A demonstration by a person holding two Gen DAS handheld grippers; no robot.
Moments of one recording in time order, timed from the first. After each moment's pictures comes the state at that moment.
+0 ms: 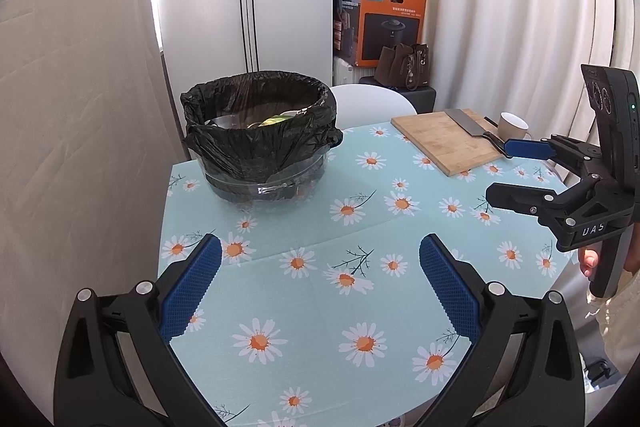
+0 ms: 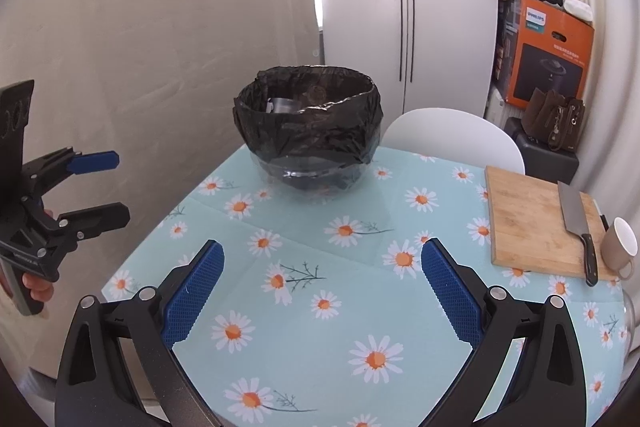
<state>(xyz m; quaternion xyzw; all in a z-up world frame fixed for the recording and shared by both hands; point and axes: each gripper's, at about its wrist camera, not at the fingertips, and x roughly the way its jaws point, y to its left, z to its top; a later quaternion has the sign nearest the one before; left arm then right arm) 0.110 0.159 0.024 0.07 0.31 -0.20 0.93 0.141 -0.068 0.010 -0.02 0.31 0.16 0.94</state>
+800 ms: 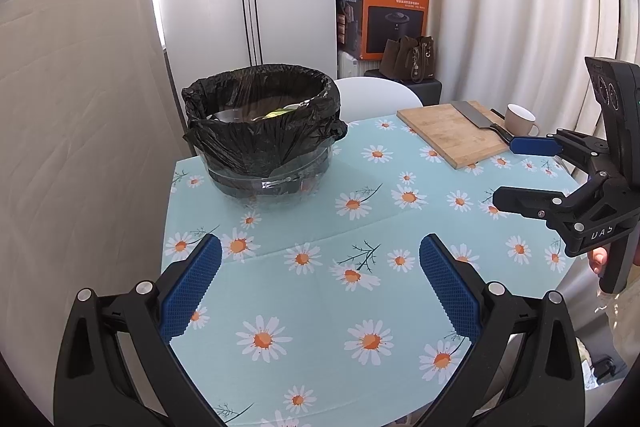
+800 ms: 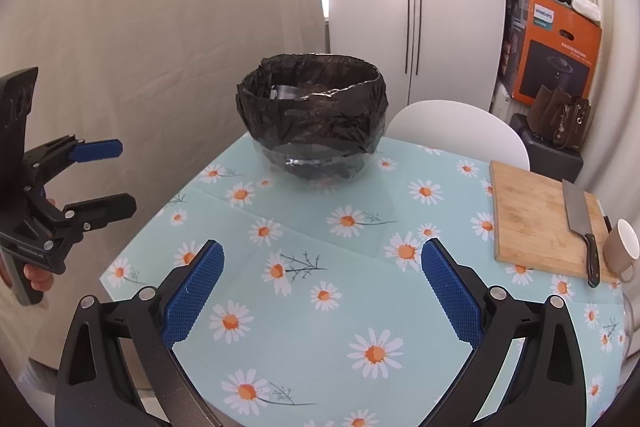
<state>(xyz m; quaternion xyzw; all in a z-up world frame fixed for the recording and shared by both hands) 0.111 0.150 0.017 0.08 0.31 -0.19 0.93 0.144 -0.066 0.004 -0.03 0.33 0.17 0.93</state>
